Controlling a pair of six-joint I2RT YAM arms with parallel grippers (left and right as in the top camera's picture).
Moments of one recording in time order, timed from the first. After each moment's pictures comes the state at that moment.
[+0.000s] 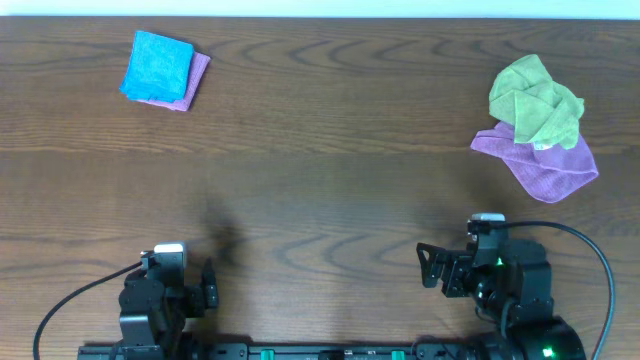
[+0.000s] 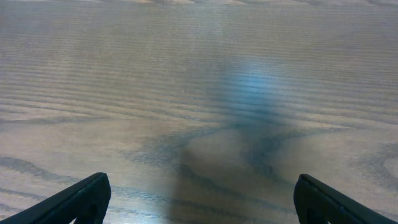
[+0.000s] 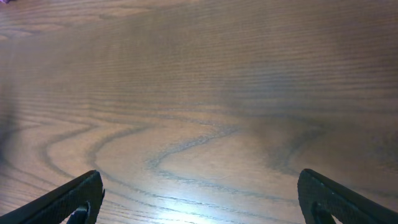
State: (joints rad) left arm 0.02 0.01 0.30 -0.98 -0.02 0.01; right arm 0.15 0.44 0.45 -0.81 -0.19 0.29
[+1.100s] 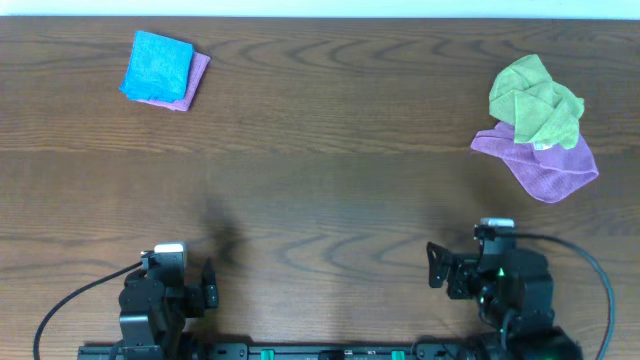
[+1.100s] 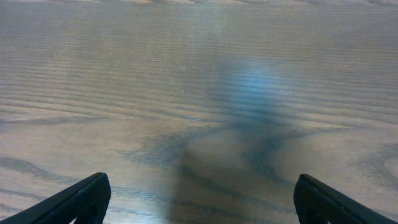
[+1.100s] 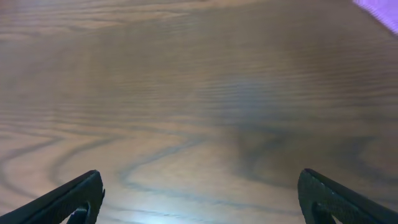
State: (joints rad) left arm 0.02 0.01 0.30 -0.98 -0.02 0.01; right arm 0.15 0.33 0.40 -0.81 -0.06 0.24
